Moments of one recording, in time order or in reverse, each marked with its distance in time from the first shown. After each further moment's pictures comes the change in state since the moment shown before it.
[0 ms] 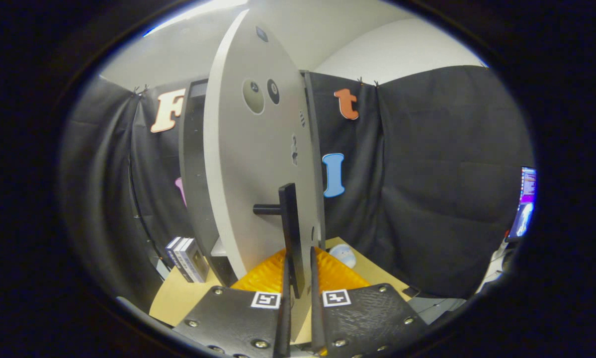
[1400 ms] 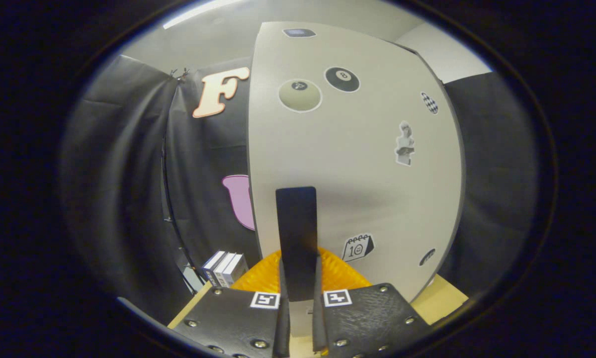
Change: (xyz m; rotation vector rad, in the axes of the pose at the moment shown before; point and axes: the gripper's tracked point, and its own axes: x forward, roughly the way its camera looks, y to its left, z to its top) arm 0.142 0.244 -0.019 -0.059 -0.015 0.268
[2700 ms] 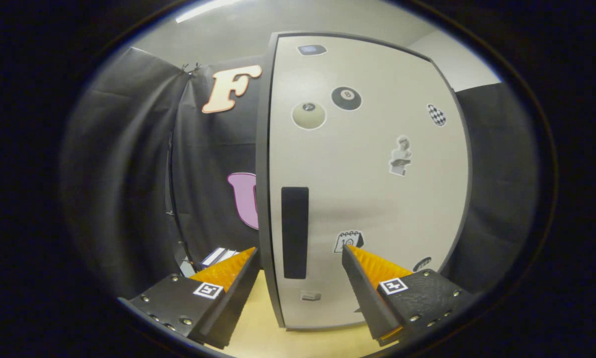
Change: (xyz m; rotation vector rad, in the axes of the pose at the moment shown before) arm 0.016 0.004 0.001 -0.059 0.002 0.036
